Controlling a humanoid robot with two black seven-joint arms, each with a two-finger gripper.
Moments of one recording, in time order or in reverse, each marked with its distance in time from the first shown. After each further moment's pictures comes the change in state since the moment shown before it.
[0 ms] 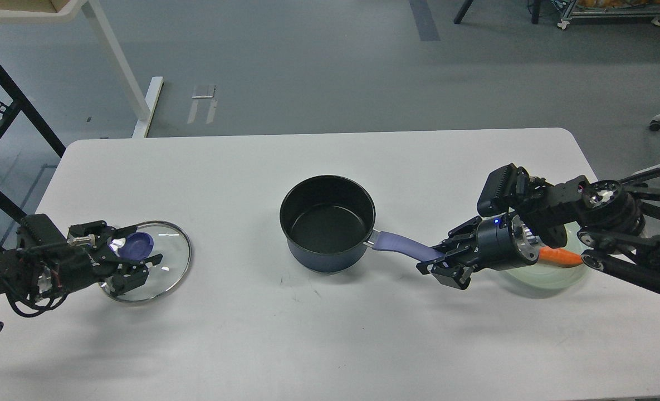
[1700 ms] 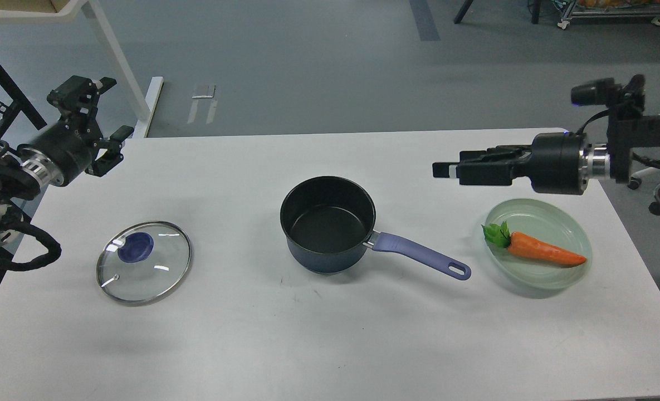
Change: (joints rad) left arm -0.205 -0.019 -0.140 -0.056 -1.849 -0.752 0.000; right arm 0.106 -0.255 0.133 0.043 0.801 -0.007 0.000
